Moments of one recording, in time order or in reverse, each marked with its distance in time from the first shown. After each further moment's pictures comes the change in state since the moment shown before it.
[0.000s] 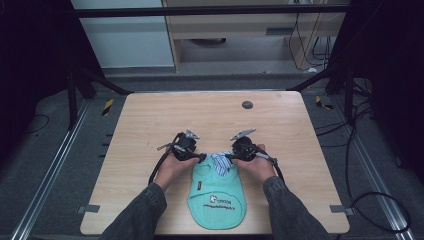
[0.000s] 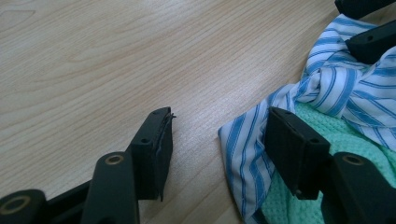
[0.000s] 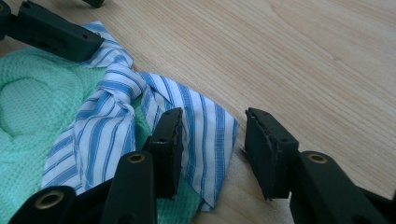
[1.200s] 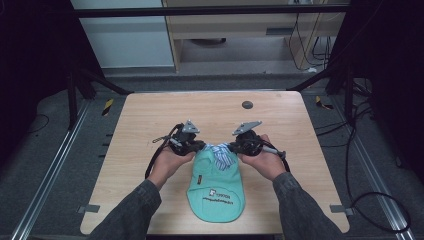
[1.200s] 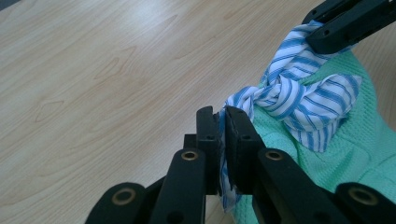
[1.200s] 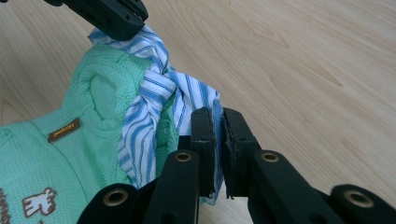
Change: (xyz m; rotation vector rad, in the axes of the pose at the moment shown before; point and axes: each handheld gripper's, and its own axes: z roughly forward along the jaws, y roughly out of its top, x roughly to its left) left arm -0.017 0.034 -0.059 -0.098 -0.050 0.141; right arm 0.010 0.028 -0.061 -0.093 0.044 -0.168
